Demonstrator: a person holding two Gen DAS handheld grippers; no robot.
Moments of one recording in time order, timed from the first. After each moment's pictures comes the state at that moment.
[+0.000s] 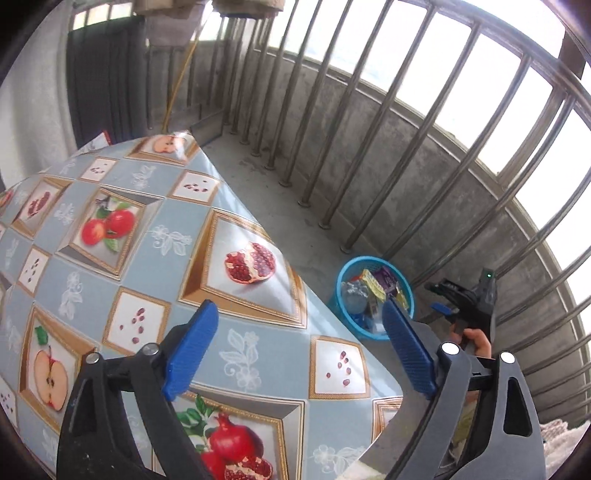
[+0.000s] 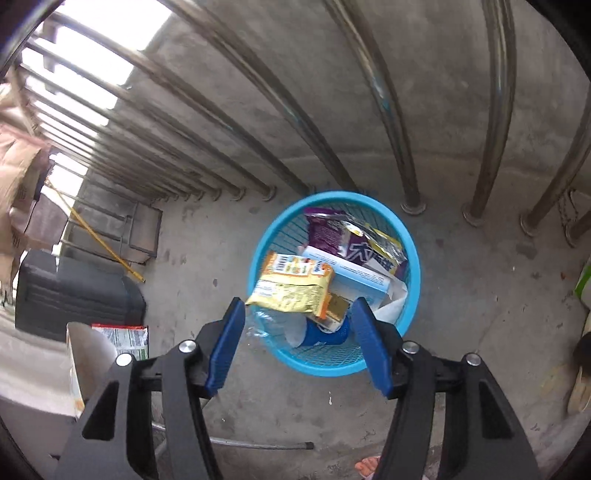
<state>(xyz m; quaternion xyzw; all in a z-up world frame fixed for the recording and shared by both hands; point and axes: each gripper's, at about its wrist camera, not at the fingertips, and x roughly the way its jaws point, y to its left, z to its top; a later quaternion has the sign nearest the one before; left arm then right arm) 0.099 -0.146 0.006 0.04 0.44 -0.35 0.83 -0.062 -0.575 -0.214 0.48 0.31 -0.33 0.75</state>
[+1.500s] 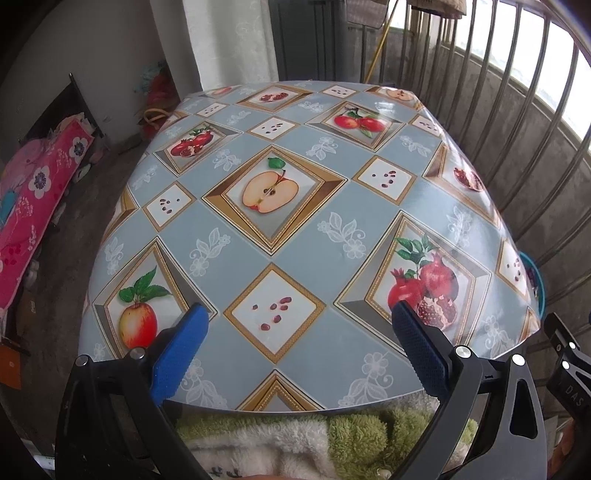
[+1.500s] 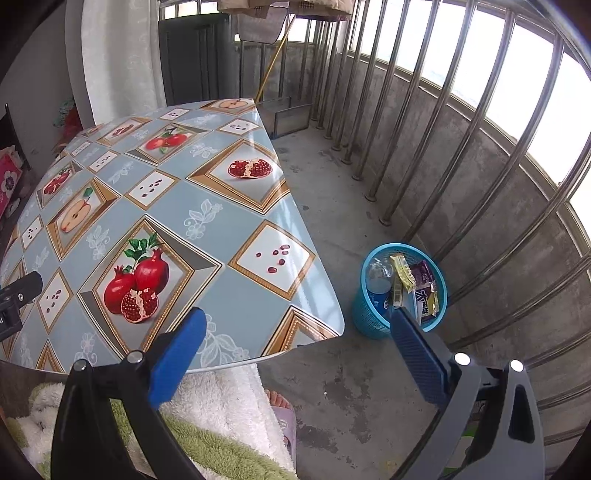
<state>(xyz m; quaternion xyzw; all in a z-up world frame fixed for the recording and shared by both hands) 0.005 0.006 -0.021 0.06 0.49 0.00 0.87 -0.061 -0.237 -0.055 0.02 0.45 -0.15 0.88</state>
